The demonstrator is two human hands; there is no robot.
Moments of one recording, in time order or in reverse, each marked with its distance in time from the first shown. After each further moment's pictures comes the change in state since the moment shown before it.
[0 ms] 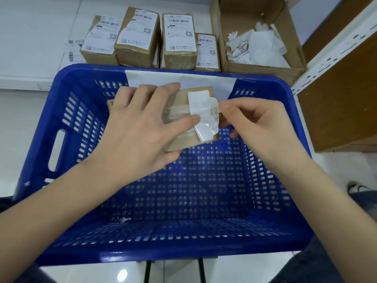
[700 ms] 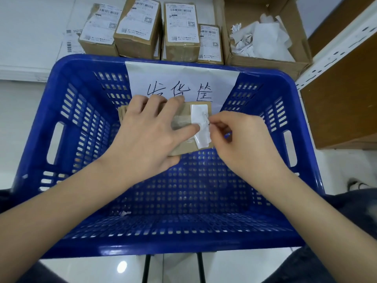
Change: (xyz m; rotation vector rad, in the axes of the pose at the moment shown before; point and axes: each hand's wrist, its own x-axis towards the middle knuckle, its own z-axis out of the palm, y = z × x) left_hand -0.004 0.011 0.017 -0.001 -0.143 0.032; right_hand -0.010 0.023 0.026 -0.487 0.006 -0.174
